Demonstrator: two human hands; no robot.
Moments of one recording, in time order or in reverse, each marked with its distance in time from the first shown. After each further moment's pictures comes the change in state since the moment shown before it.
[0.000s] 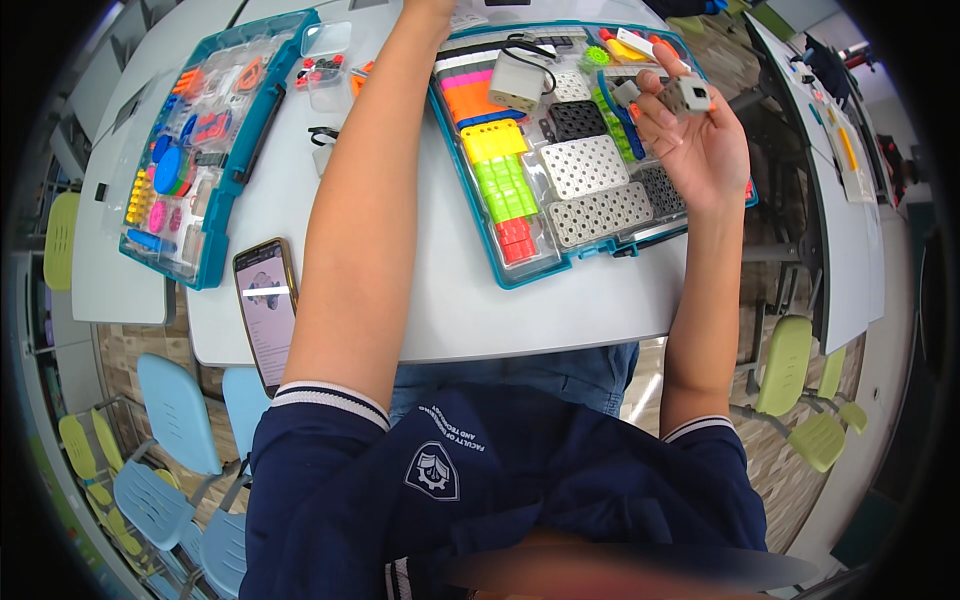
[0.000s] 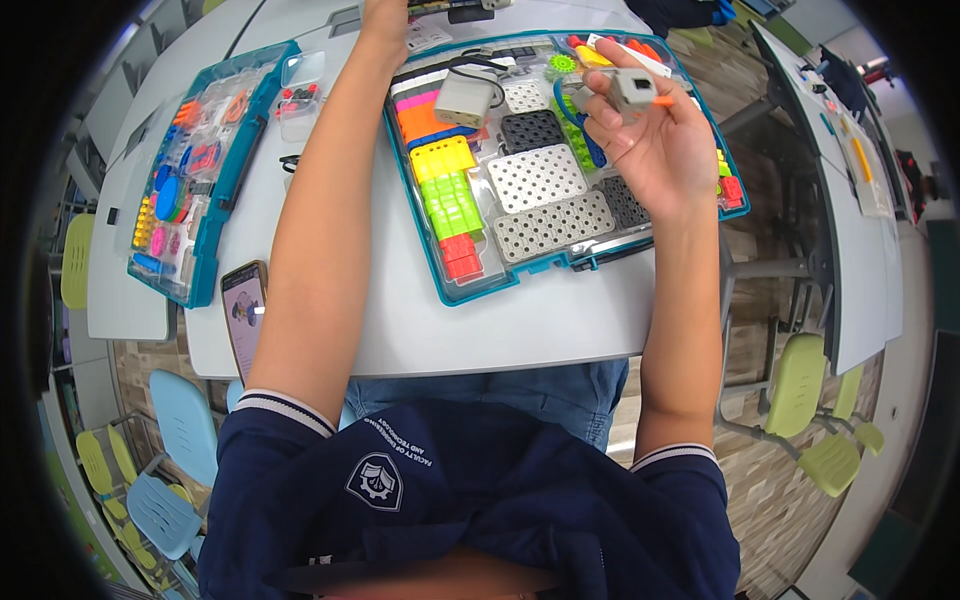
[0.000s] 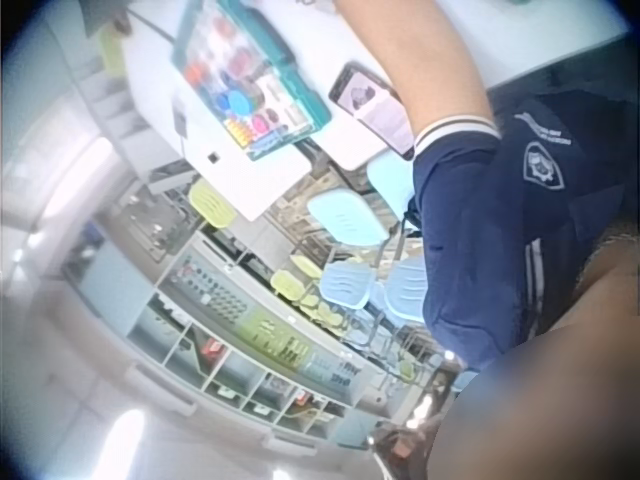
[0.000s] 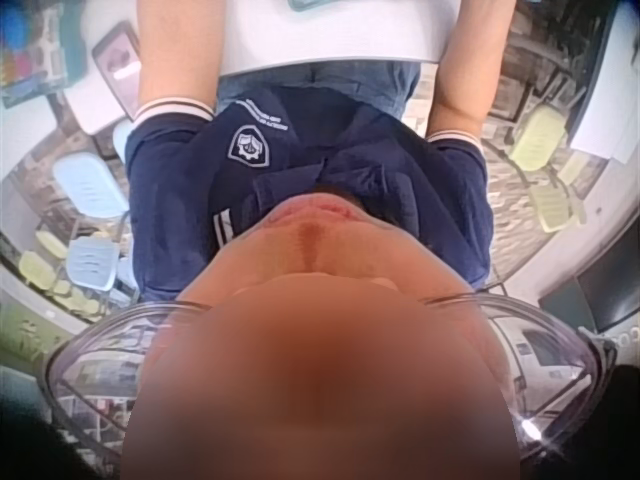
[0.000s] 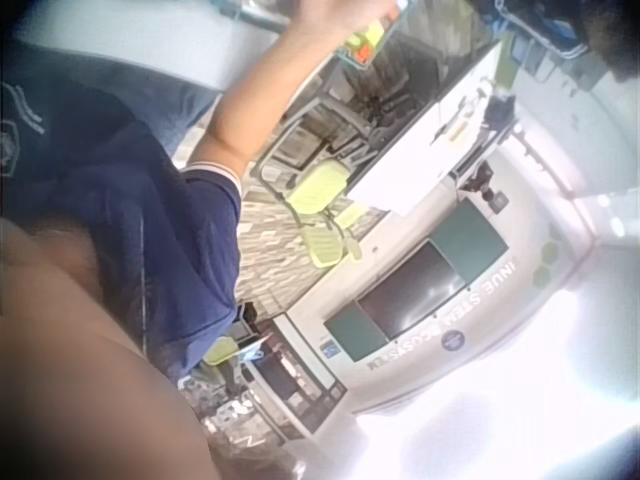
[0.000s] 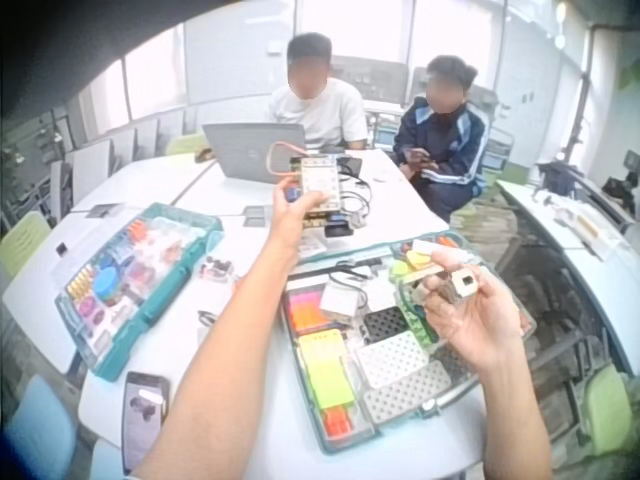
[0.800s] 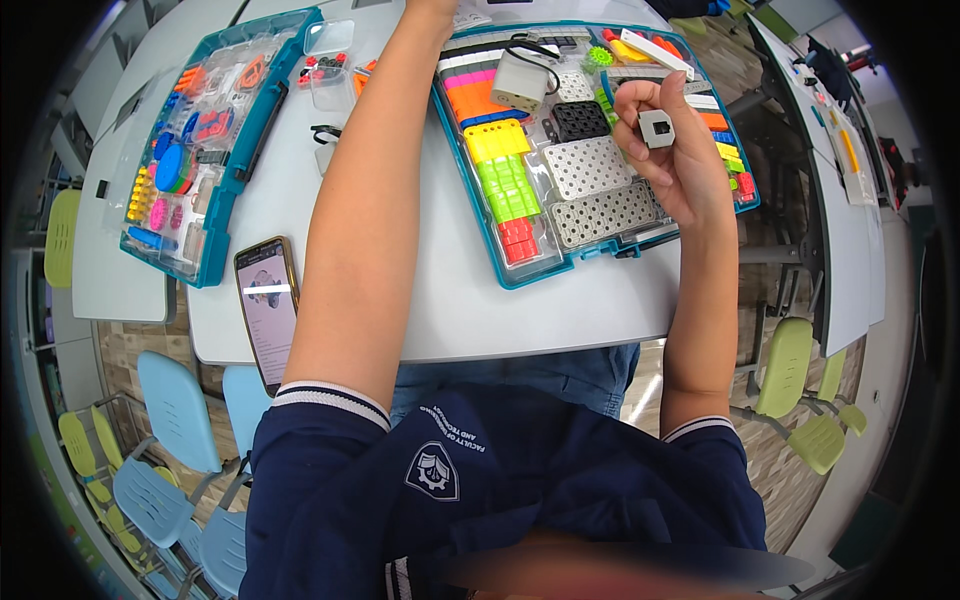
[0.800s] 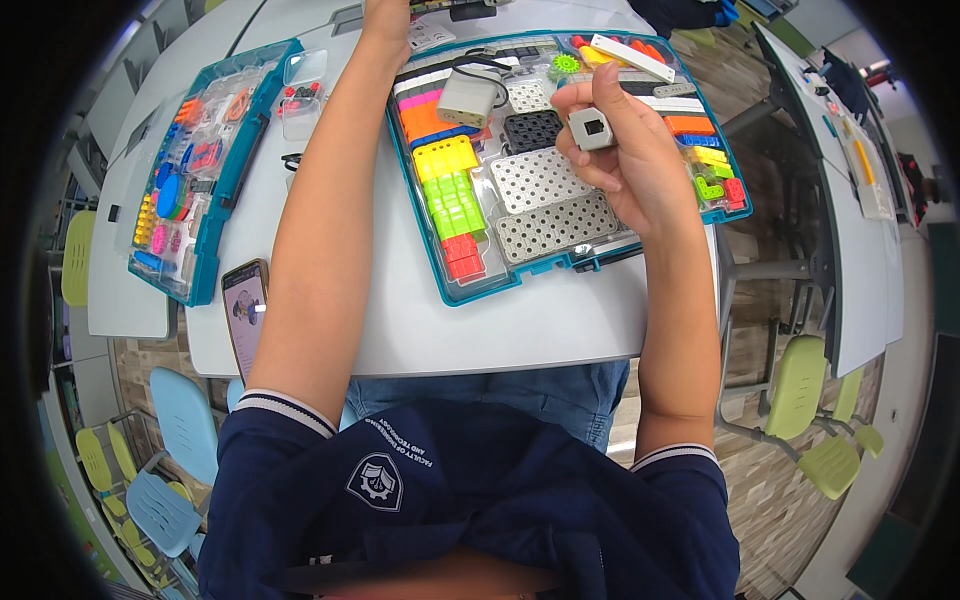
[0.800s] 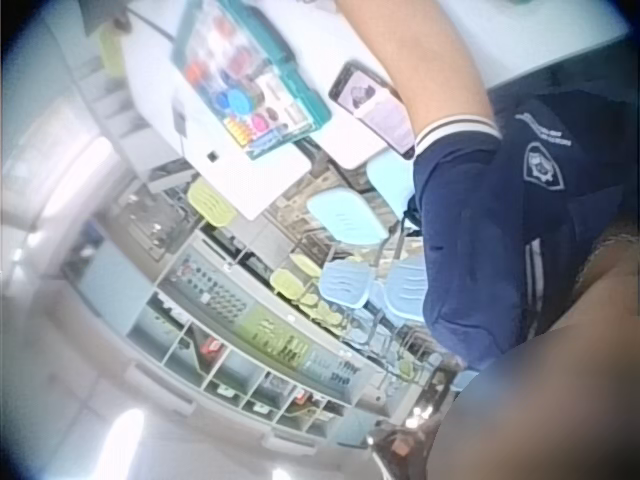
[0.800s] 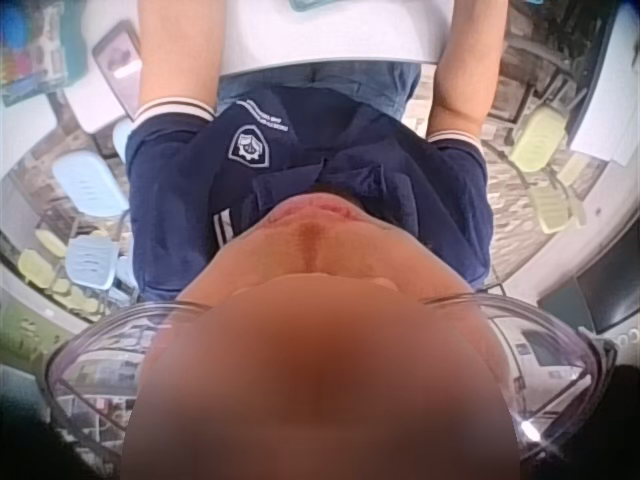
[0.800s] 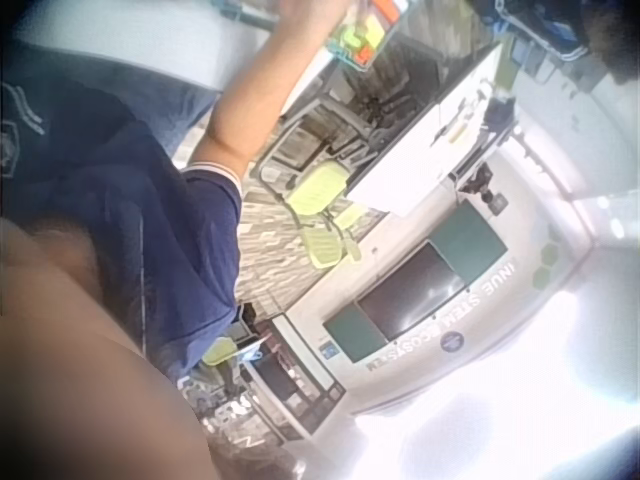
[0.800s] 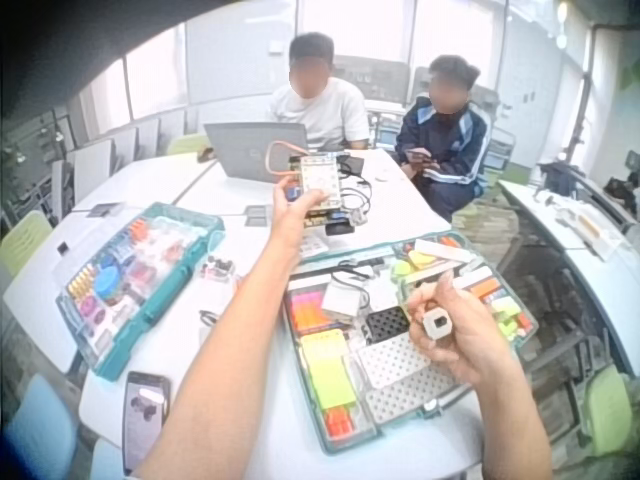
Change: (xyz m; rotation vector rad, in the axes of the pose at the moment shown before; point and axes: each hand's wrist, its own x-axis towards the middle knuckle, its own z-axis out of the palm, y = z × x) left_hand 0.004 -0.006 -0.004 0.012 0.026 0.035; right_hand -0.007 0.024 0.033 -0.682 0.300 0.078
